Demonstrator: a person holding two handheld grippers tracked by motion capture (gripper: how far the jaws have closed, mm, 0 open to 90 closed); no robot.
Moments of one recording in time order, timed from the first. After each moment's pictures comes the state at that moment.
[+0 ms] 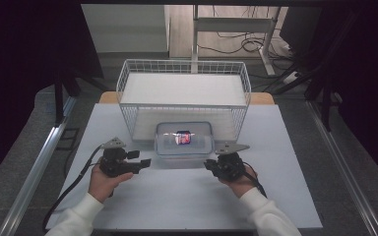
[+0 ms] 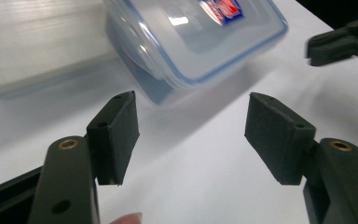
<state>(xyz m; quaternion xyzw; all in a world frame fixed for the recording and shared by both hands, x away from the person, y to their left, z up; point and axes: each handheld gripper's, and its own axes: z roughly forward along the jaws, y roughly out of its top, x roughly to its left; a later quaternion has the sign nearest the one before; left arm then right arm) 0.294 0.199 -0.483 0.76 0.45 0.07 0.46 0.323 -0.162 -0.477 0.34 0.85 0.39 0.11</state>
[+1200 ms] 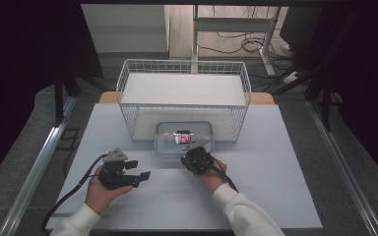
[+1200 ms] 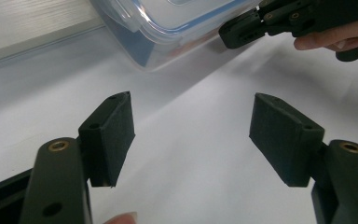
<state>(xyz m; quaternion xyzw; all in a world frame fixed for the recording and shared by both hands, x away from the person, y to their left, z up) 0.271 0.194 -0.490 0.79 0.43 0.08 0.43 0.353 -0.079 -0.509 0.31 0.88 0.35 0.12</state>
